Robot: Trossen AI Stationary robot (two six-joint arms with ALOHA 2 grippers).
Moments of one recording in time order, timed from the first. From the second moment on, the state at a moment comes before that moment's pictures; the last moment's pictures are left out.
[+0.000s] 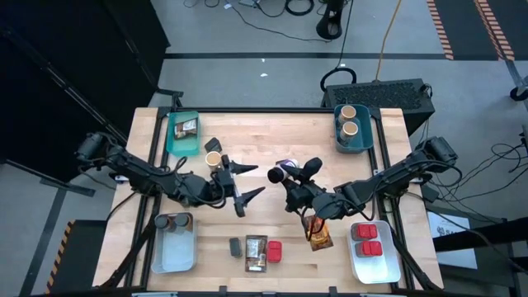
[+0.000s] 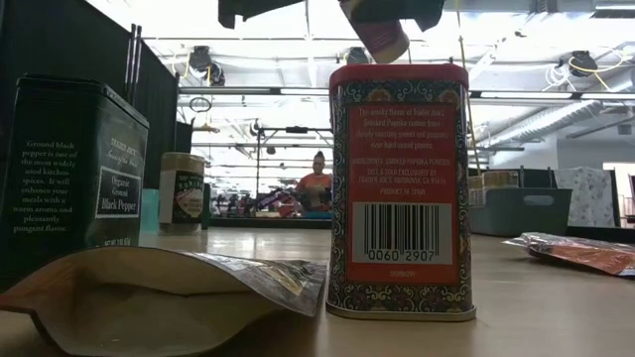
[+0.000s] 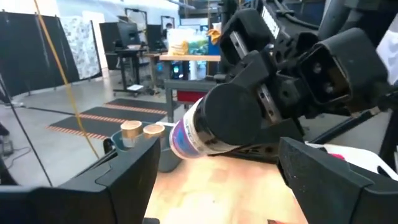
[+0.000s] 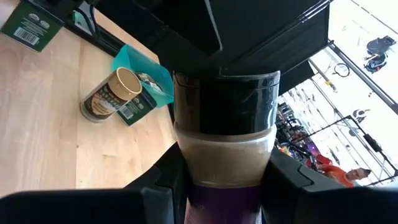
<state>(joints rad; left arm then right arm) -0.35 1.41 0.79 0.69 -0.63 0.03 0.42 1.52 1.01 0.24 1.10 -0.63</state>
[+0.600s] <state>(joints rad) -0.32 1.52 0.92 0.61 -0.64 0.03 0.42 1.52 1.01 0.21 1.10 -0.61</state>
